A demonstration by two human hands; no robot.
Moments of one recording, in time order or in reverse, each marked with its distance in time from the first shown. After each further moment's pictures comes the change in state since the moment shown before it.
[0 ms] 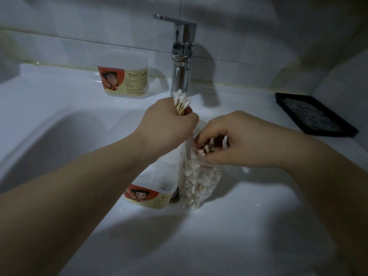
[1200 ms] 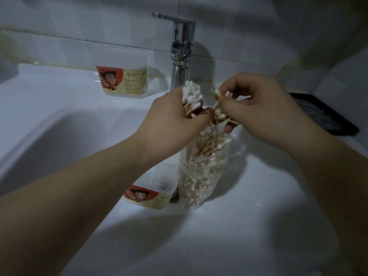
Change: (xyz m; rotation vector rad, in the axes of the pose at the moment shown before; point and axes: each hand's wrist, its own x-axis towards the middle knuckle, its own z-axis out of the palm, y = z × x) left_hand -0.004 0.000 0.004 0.020 0.045 0.345; right_hand 0.000 -0.001 -0.015 0.404 0.566 0.172
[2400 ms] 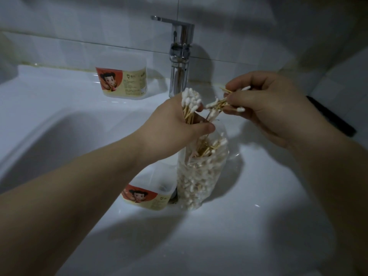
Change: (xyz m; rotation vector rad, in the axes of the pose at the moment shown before) left_hand 0.002 0.000 -0.004 -0.138 -0.212 -0.138; right_hand 0.010 0.005 -0.007 0.435 0.127 0.215
